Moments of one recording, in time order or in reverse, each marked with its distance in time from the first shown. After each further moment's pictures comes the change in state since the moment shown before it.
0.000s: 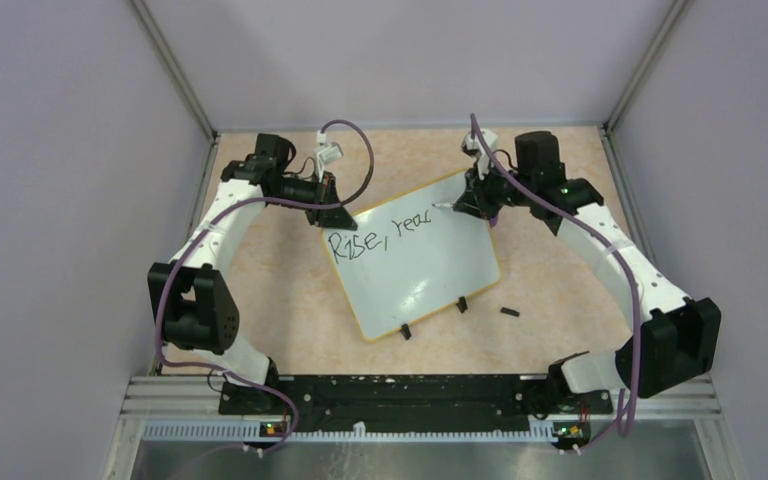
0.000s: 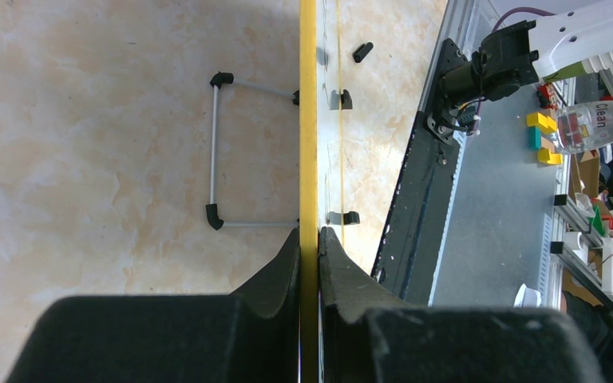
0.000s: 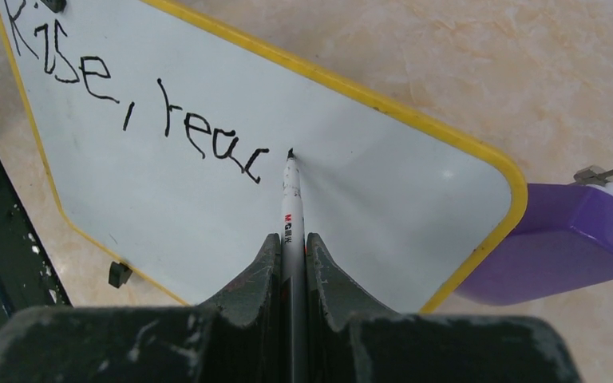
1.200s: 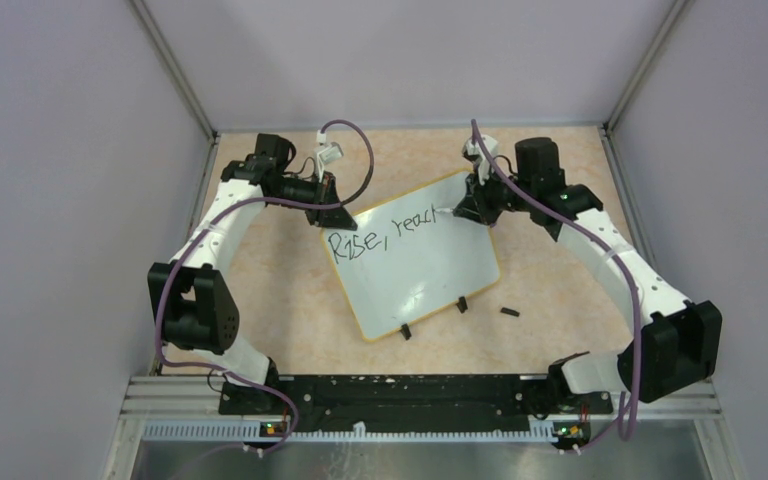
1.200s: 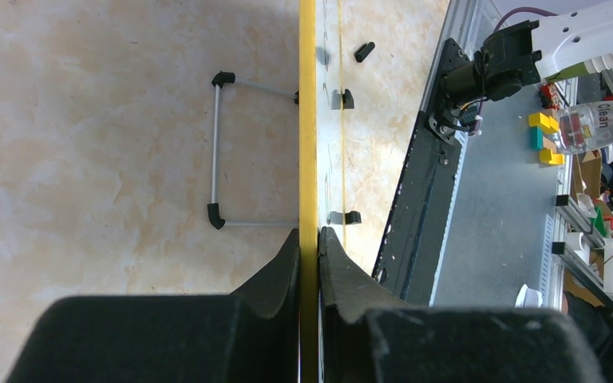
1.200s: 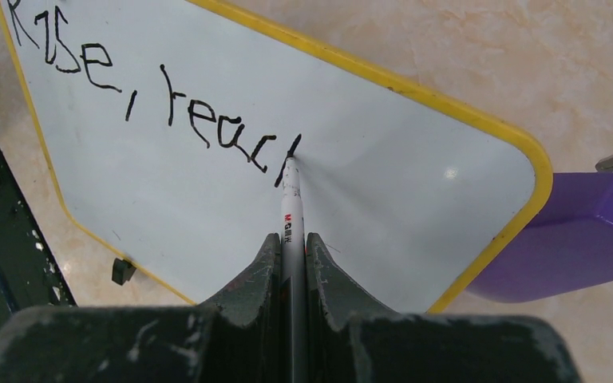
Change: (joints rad) left arm 0.000 0.000 0.000 0.000 -0.003 0.000; right arm 0.000 -0.024 -0.065 0.036 -0.008 0.013
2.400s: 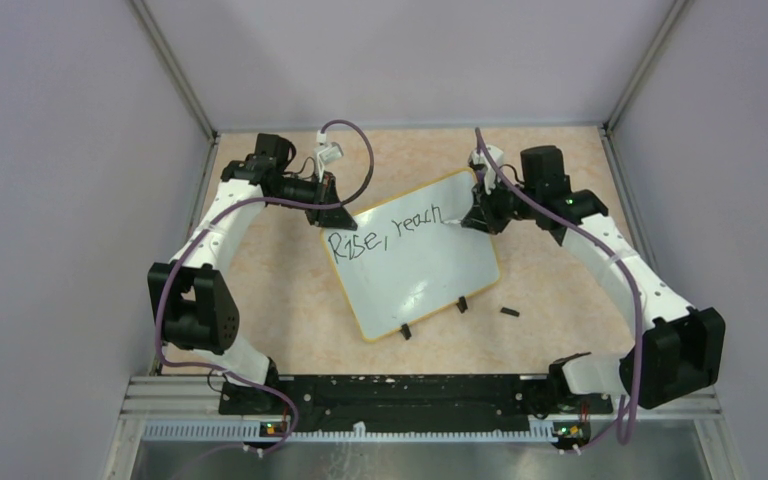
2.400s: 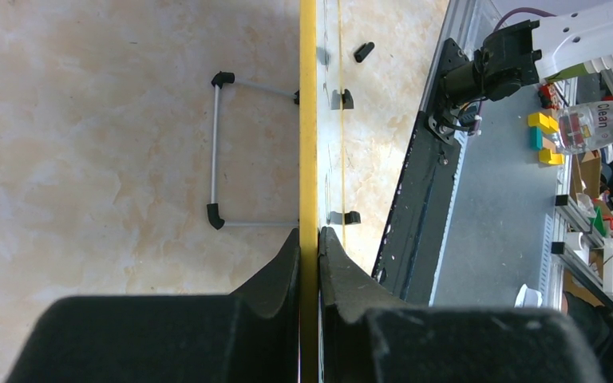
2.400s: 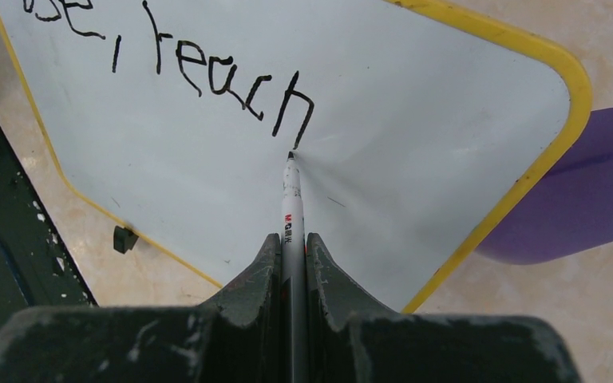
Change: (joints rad) left arm 0.000 0.000 0.000 0.001 -0.001 -0.001; right arm -0.033 -0.031 -0.048 -0.060 -0.007 -0.031
